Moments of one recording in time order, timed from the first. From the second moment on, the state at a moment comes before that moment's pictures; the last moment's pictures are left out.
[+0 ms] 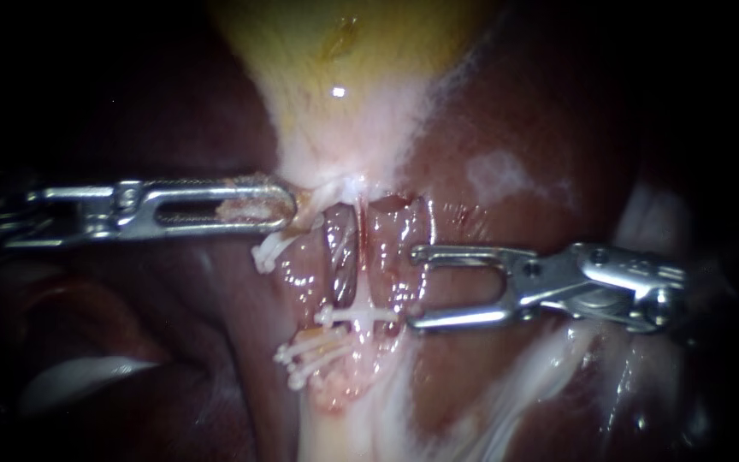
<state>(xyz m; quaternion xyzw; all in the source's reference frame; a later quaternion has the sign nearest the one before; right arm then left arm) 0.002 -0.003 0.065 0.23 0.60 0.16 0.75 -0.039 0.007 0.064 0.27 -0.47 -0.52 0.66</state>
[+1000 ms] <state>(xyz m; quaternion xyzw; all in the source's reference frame) 0.000 -0.002 0.064 0.21 0.61 0.13 0.75 -0.043 0.007 0.072 0.26 -0.45 -0.52 0.68</state>
